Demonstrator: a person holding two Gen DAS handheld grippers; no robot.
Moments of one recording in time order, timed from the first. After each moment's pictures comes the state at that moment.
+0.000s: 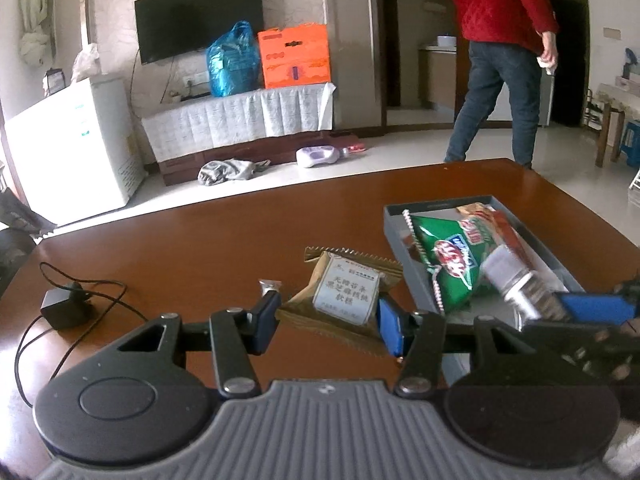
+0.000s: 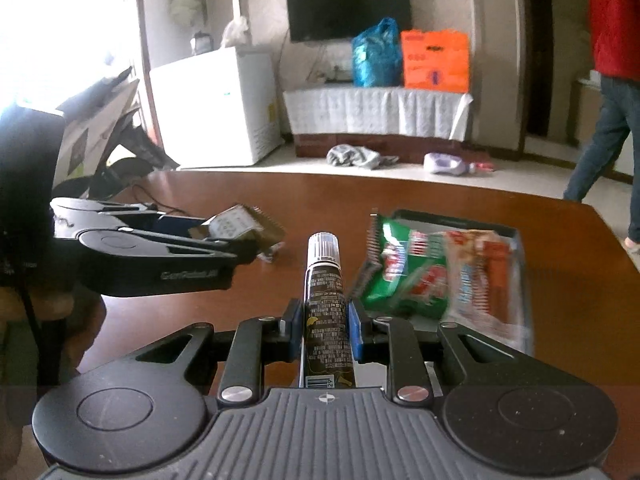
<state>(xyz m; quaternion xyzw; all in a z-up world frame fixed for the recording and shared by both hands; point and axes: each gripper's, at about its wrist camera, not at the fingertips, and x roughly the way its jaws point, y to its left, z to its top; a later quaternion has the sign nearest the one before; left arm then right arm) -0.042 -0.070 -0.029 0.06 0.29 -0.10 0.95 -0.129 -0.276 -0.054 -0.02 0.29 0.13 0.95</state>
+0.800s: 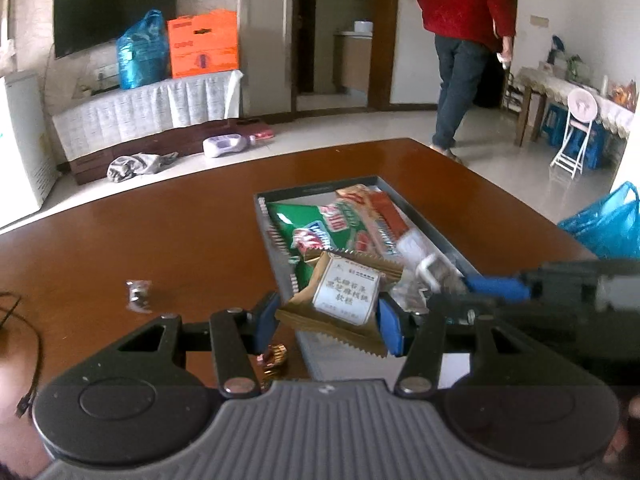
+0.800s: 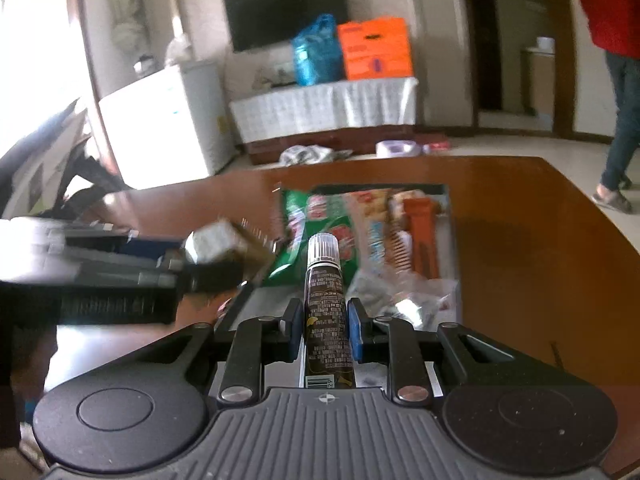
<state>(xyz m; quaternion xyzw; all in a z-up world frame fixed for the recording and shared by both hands) -0.031 -0.140 -0.042 0.05 0.32 -0.23 0.92 -0.104 -0.342 -0.091 0.05 0.29 0.06 0.96</state>
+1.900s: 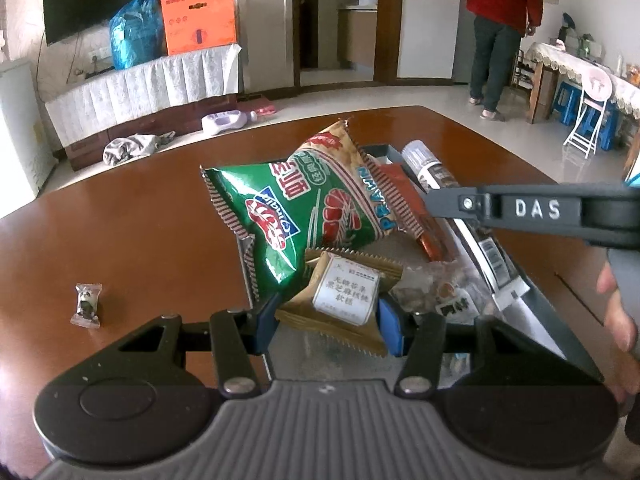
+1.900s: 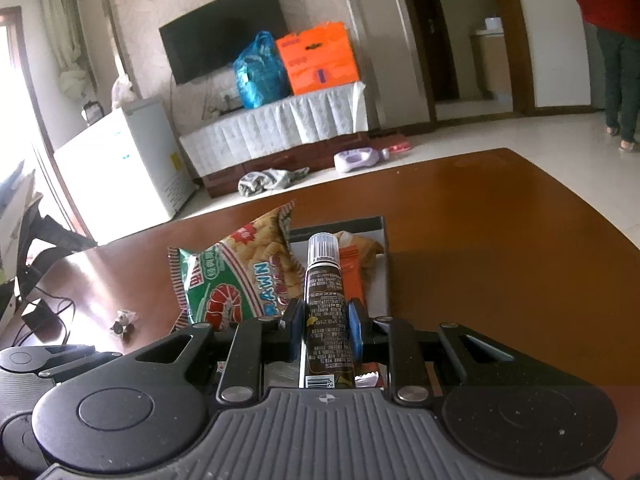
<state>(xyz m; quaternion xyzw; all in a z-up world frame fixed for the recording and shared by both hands) 0.045 -0.190 -0.105 0.06 0.35 -0.22 0.91 -0.031 -0.393 -0.112 0.11 0.28 0.02 0.95</state>
